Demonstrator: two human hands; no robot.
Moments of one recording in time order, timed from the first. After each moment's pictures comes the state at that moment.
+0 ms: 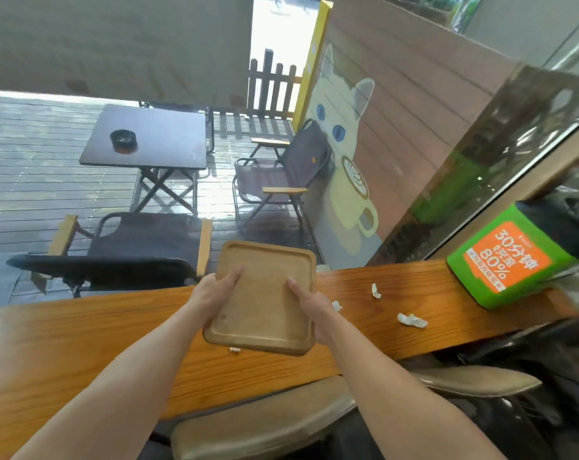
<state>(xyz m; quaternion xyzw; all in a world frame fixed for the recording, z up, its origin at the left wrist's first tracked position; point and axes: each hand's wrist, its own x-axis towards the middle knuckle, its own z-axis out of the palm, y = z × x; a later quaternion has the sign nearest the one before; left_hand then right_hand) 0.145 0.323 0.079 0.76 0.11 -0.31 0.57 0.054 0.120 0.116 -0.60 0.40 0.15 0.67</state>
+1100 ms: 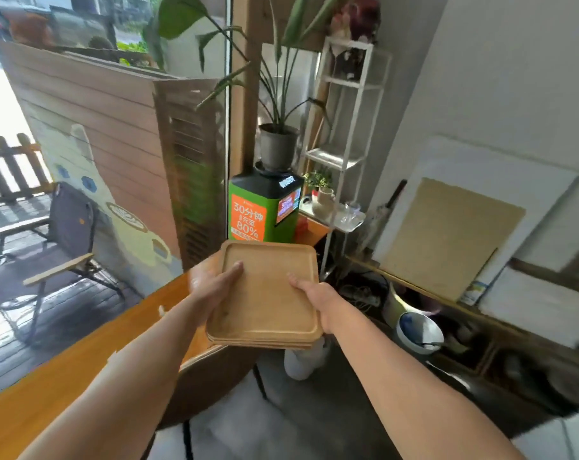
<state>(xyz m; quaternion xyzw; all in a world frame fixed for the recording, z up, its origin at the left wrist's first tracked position) -0.113 -0.105 0.198 0.71 -0.21 -0.43 0.52 -0.313 -0.217 0.207 -0.49 0.50 -0.17 0.70</state>
